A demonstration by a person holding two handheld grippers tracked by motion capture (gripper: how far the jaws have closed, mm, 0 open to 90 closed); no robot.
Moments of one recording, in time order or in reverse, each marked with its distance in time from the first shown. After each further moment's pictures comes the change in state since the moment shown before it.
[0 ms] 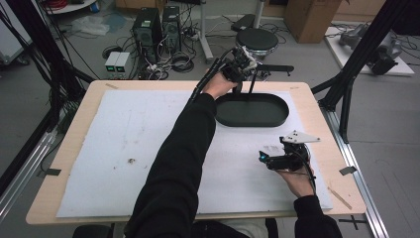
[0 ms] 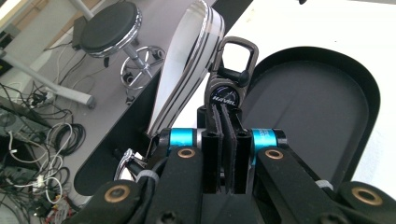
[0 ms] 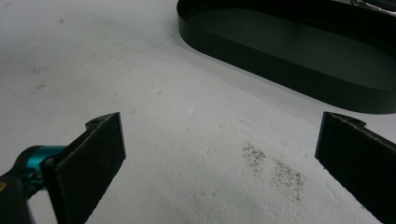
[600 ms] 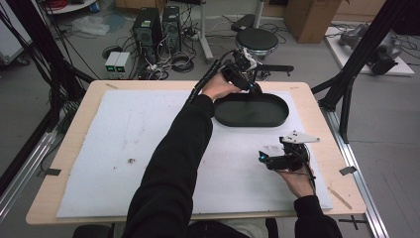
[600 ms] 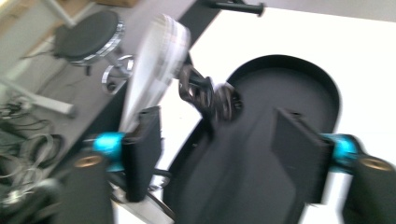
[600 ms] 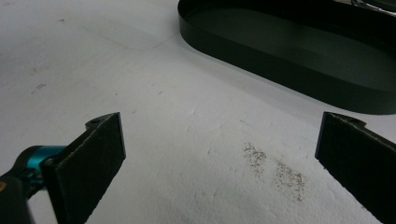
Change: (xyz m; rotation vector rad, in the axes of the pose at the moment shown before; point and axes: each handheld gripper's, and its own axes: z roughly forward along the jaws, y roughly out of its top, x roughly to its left) left arm -0.007 -0.003 -0.010 -0.037 -0.098 -0.013; right arm 0.001 0.000 0.000 0.004 0.002 0.000
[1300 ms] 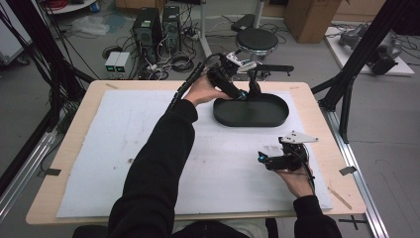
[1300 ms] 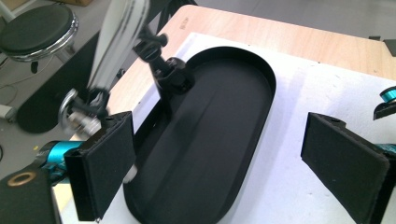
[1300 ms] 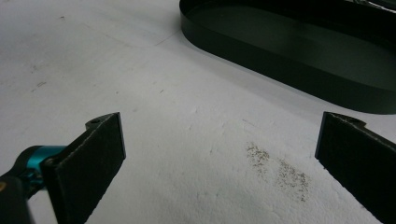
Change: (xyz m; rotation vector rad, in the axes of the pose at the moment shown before) left arm 0.005 -0.027 -0.039 -0.040 -0.165 -0.049; right arm 0.001 0.000 0.002 0.007 0.000 -0.009
